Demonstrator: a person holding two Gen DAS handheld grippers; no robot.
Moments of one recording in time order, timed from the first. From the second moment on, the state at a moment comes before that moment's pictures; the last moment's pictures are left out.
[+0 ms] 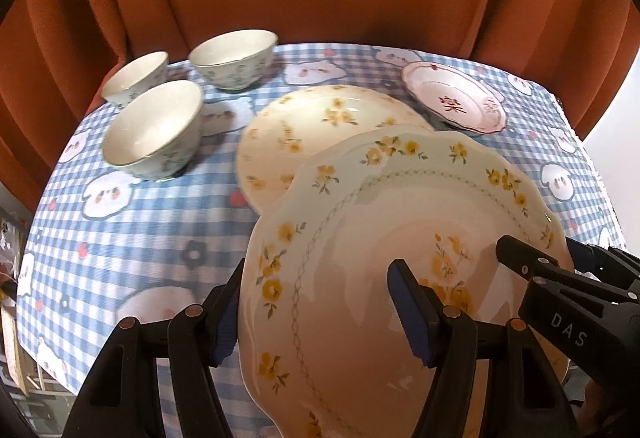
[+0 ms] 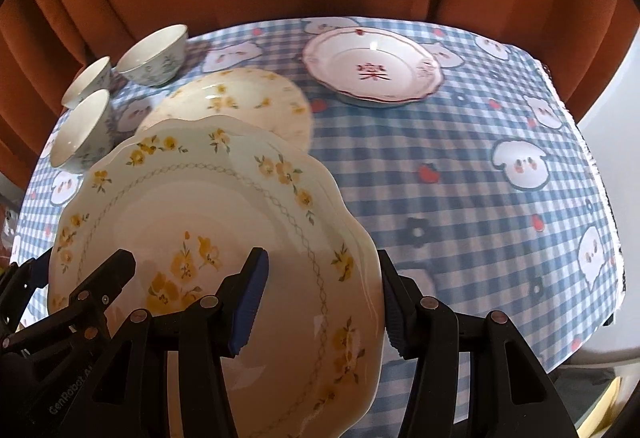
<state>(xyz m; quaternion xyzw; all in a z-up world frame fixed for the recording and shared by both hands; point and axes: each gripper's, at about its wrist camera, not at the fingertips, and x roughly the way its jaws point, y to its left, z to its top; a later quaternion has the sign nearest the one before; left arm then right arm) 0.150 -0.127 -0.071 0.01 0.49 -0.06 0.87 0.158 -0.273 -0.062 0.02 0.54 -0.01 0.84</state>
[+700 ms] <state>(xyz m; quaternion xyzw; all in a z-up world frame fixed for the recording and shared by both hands) 0.156 -0.246 -0.115 0.02 0.53 -0.07 0.84 0.159 -0.402 -0.100 0.03 0.57 -0.04 0.82</state>
